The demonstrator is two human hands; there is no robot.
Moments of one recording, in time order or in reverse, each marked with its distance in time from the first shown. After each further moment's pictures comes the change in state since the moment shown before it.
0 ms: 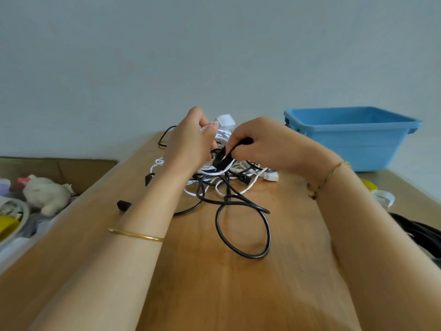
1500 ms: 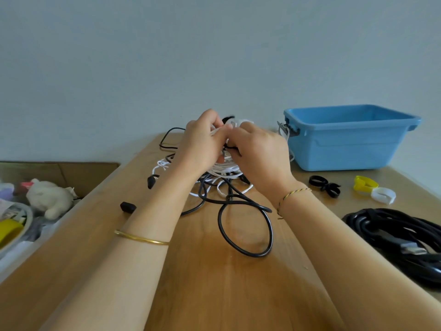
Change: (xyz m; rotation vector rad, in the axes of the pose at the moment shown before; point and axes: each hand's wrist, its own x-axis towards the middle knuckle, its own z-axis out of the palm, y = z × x) left_hand 0.001 0.004 0.004 -0.027 -0.100 0.089; right_hand 0.016 0.024 0.058 -0.521 0.745 -0.188
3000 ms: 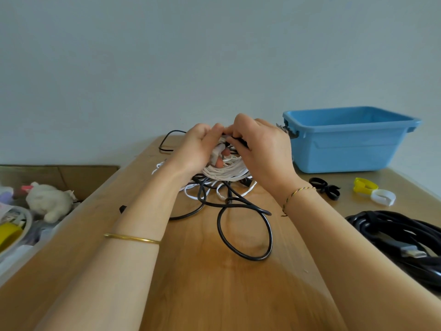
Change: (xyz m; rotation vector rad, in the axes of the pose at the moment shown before) left_hand -0.002 -0.008 -0.006 -0.210 -0.189 -0.061; right_hand 0.005 0.007 -0.005 0.255 0.151 -0.006
